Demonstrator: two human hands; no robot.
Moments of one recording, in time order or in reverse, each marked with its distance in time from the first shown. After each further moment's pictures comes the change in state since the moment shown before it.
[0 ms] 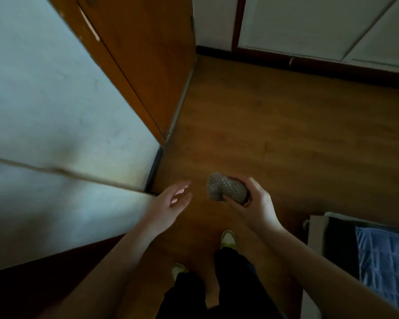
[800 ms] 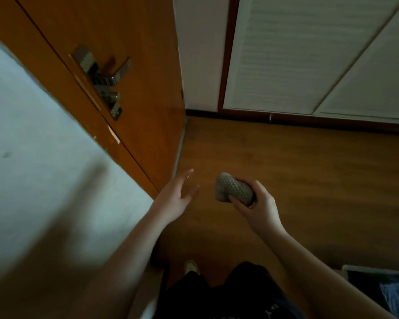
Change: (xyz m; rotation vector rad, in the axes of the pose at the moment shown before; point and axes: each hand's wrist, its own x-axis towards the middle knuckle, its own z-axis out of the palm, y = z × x) left_hand 0.174 0.119 -0.189 0.327 0.136 0.302; right_hand 0.203 -0.110 0.013 -0.062 0.263 -0.010
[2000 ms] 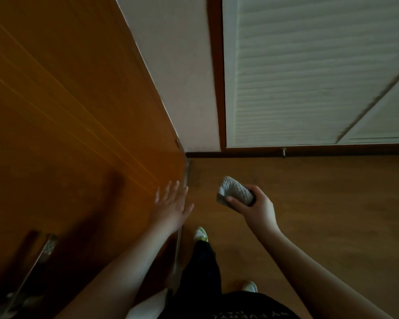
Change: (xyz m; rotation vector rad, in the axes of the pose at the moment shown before) left_hand 0.413 0.053 -0.060 0.910 -0.175 -0.064; right_hand 0.406 0.085 -0.023 0.238 0.075 0.323
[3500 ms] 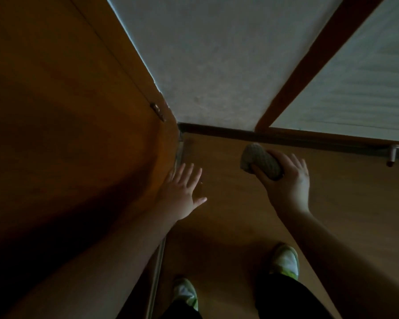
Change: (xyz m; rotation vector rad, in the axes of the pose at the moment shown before) left_hand 0.565 -0.071 0.349 -0.046 -0.200 0.177; right_hand 0.501 0.351 0.246 -0.575 0.050 -0.202
